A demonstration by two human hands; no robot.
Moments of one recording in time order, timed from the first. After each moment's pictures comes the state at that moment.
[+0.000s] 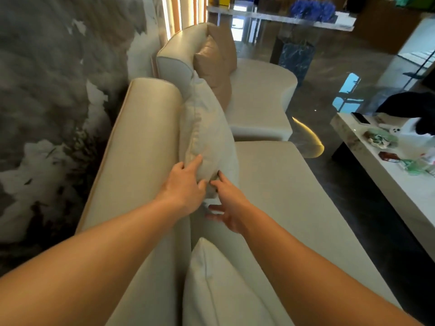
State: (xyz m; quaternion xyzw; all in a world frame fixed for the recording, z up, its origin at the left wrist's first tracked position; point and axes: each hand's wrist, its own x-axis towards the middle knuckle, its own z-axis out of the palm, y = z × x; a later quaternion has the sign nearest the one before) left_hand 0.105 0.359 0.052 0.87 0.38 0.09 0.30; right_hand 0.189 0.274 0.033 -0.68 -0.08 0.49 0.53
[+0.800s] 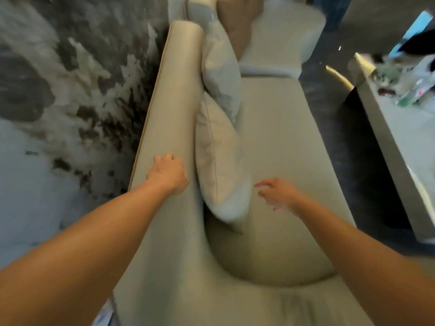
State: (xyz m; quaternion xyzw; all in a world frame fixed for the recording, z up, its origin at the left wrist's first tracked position) left_hand -0.164 0.039 0.113 0.86 0.48 -0.15 0.10; right_hand 0.038 -0.146 0.092 -0.84 -0.30 0.41 0.19
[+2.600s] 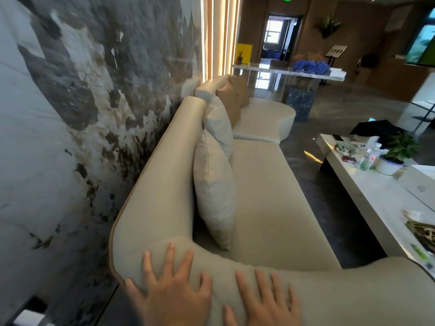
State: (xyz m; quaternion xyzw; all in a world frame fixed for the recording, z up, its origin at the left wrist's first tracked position) left_hand -0.278 -0.242 0.048 0.76 0.60 0.22 0.11; right_hand -0.196 -0.357 0.039 -0.91 -0.37 -0.04 0.18
